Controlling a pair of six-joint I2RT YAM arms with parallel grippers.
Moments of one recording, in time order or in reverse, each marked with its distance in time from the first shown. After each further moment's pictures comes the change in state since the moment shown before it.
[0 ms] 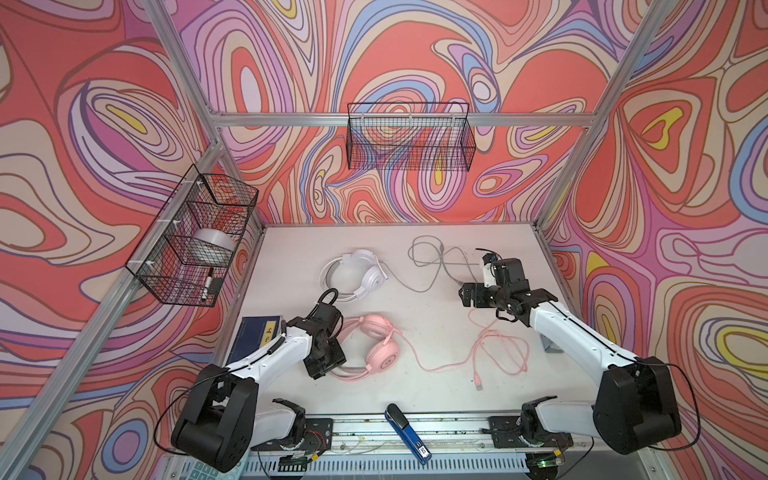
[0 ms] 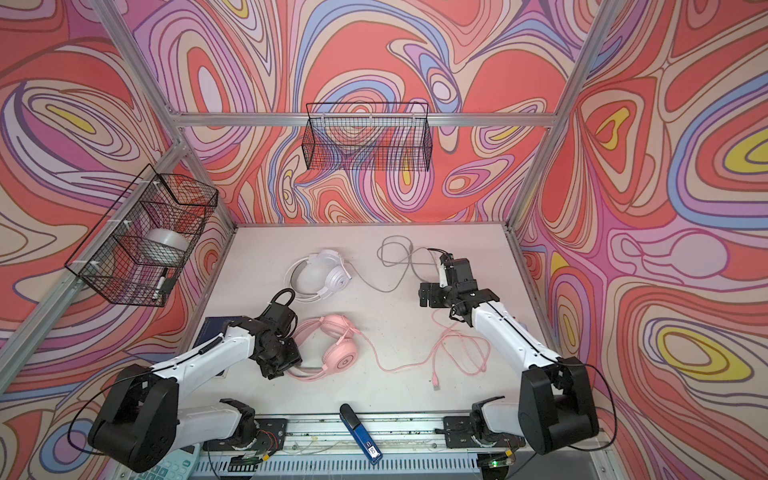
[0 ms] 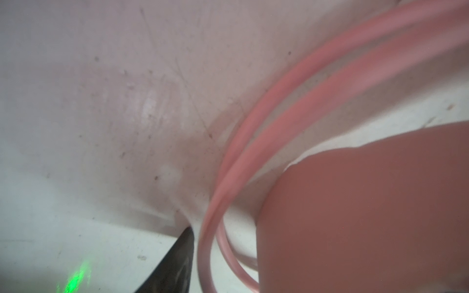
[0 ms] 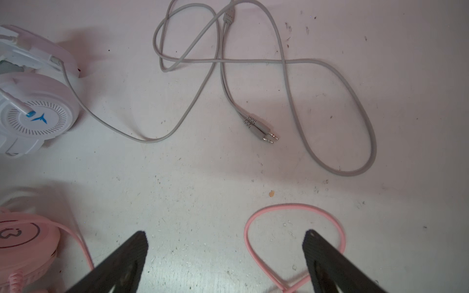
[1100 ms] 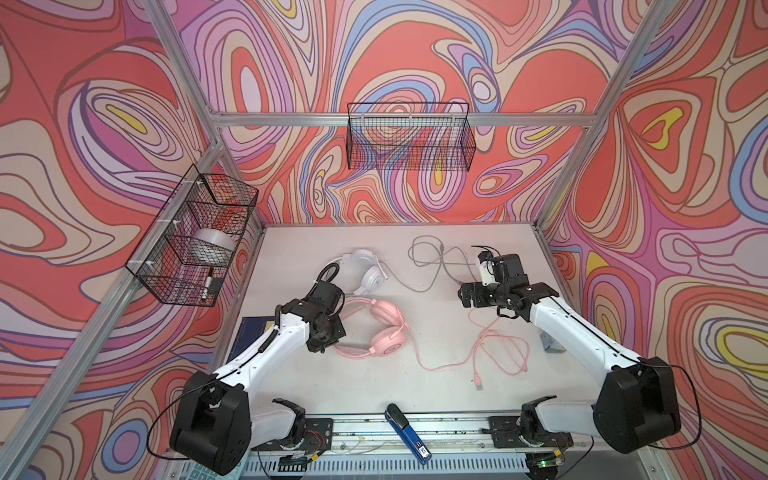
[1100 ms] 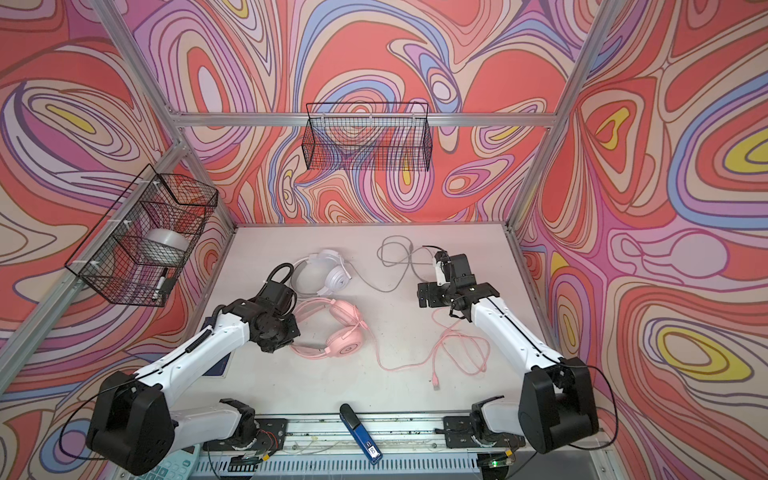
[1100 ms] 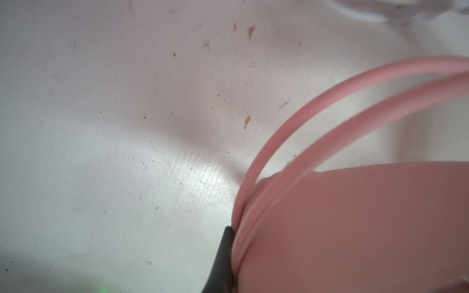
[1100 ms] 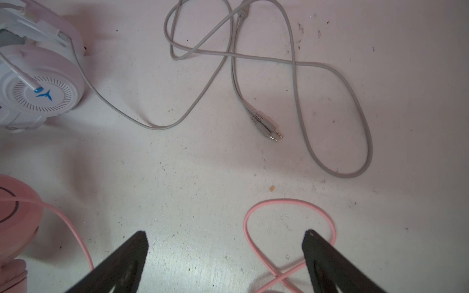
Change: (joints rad) left arm -0.002 -0.031 0.243 -0.076 -0.113 0.108; right arm 0.026 -0.004 0.070 -0.101 0.000 -0.086
